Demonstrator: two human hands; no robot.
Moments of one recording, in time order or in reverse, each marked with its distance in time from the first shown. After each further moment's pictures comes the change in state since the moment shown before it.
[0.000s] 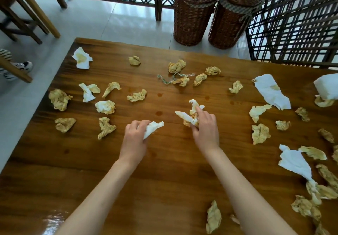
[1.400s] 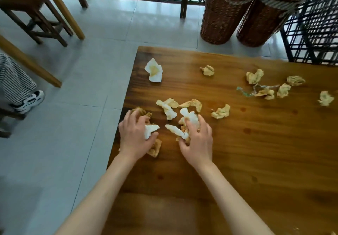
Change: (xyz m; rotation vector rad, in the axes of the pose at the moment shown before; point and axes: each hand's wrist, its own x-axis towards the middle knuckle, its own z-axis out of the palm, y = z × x) left_hand 0.100 -0.255 -0.136 0.235 -0.013 0.017; right_hand 0.003 -0.259 0.180 -0.074 -0.075 0.054
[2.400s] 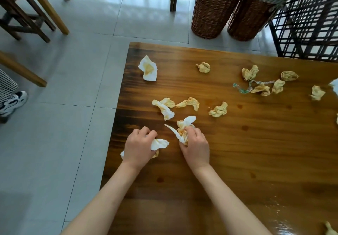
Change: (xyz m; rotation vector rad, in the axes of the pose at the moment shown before) left_hand -0.012 0.003 0.021 0.017 -0.023 0.288; right_hand -0.006 -0.005 0.005 0.034 0.074 -0.039
